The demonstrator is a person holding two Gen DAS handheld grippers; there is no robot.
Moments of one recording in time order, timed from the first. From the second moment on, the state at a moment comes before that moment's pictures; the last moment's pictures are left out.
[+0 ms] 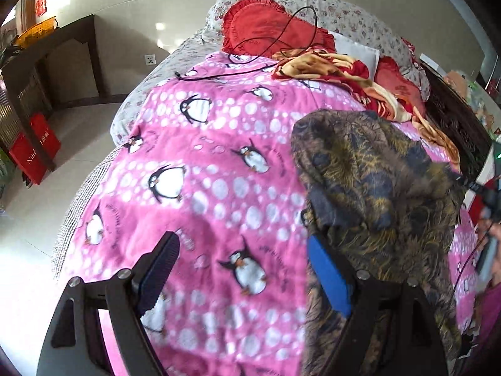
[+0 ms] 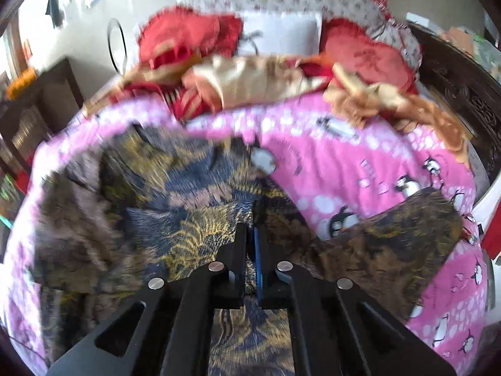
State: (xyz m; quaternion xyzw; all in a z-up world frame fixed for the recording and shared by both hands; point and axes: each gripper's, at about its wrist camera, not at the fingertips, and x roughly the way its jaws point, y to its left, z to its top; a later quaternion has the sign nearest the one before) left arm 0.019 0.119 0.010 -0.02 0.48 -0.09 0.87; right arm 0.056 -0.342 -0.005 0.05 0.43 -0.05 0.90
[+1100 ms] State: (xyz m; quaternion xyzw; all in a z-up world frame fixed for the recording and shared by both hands) left arm 0.020 0.053 -0.076 -0.09 0.52 -0.19 0.83; right arm 0.190 -0.053 -0.050 -0.14 0.51 0.24 0.81
